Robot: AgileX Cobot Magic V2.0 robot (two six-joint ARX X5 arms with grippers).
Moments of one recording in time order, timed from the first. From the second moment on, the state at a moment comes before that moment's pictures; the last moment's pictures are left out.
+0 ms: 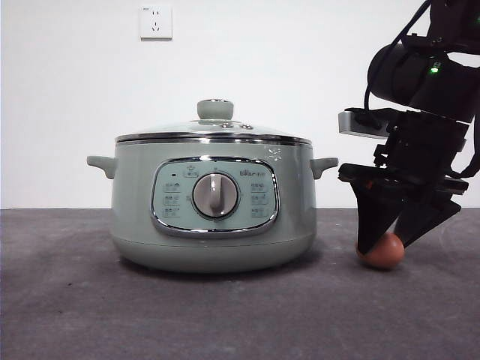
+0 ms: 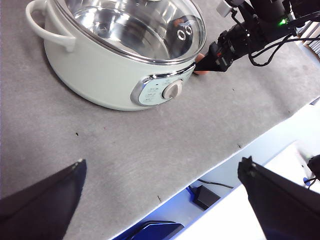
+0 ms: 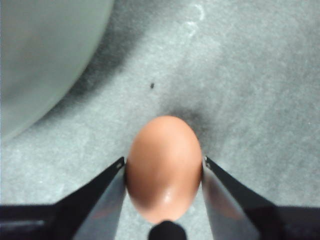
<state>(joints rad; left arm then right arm) 0.01 0.50 0.82 -1.07 0.68 0.07 0.34 1.68 0.98 -0.42 -0.11 -0.09</state>
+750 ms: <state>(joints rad) -0.04 0.70 0.82 -0.72 0.65 -0.02 0.34 1.17 0.98 -0.69 -0.10 -0.03</state>
